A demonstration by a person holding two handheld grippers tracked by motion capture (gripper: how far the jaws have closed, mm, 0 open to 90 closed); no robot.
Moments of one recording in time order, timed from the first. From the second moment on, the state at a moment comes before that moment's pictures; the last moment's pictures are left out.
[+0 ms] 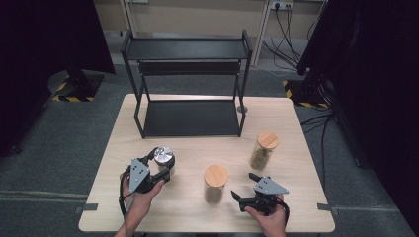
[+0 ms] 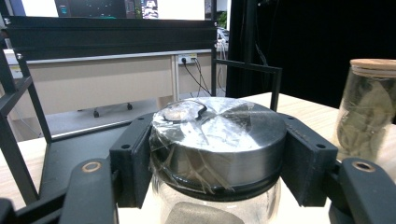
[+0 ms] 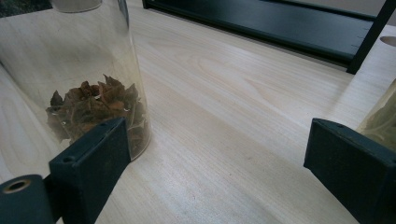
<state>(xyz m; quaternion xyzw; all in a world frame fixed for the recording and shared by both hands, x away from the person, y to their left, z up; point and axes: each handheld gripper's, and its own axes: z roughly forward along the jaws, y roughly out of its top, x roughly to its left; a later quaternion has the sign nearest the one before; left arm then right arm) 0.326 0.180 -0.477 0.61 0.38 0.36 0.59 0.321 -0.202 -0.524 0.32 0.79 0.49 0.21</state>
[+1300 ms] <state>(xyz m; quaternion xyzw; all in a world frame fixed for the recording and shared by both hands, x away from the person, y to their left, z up) 0.375 0.184 -0.474 0.60 0.40 0.39 0.57 0.321 -0.201 -0.524 0.32 0.79 0.49 0.20</state>
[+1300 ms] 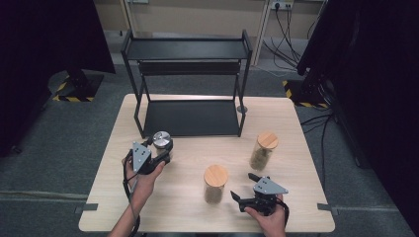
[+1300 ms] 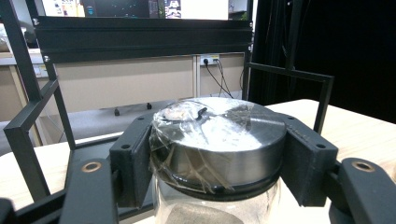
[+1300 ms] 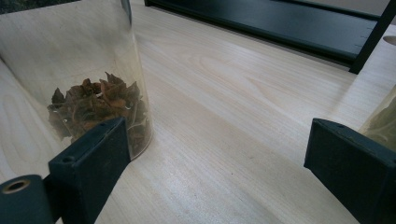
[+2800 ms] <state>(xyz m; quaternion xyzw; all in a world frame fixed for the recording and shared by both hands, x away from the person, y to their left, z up) 0.428 0.177 -0.468 0.59 0.42 0.41 0.56 0.321 -0.201 -0.524 0.32 0.79 0.48 0.20</state>
